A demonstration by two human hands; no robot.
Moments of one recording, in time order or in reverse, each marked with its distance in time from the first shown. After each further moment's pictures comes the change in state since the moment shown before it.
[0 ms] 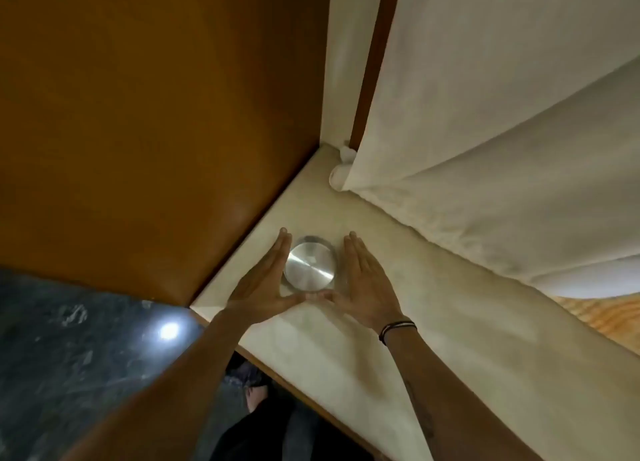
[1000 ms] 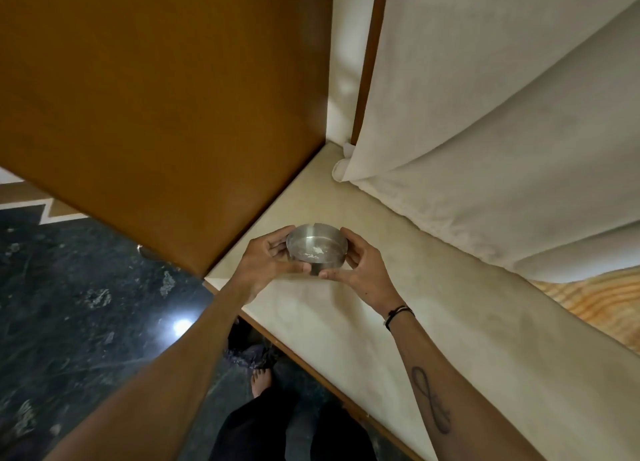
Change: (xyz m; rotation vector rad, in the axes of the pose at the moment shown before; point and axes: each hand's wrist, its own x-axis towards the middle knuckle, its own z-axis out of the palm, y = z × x) left_hand -0.043 0.056 -0.036 -1.037 0.077 -0.283; right_hand -0.041 -0.010 -0.025 0.930 0.042 0.055
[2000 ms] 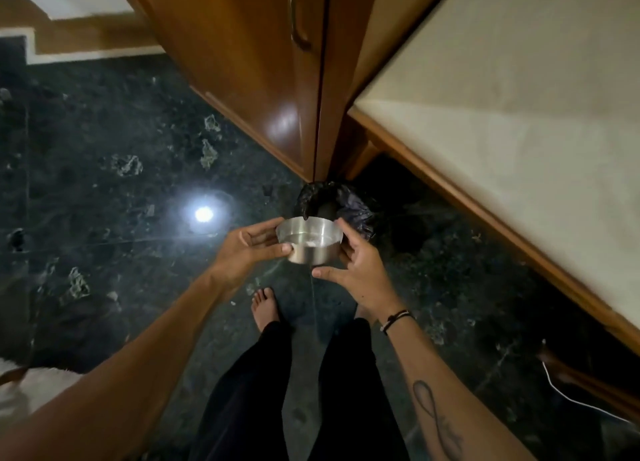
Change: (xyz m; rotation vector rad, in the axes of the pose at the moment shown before) left_hand -0.126 -0.359 -0.299 -0.212 0.052 -0.265; right_hand -0.099 0.203 0.380 0.012 -0.182 0.338
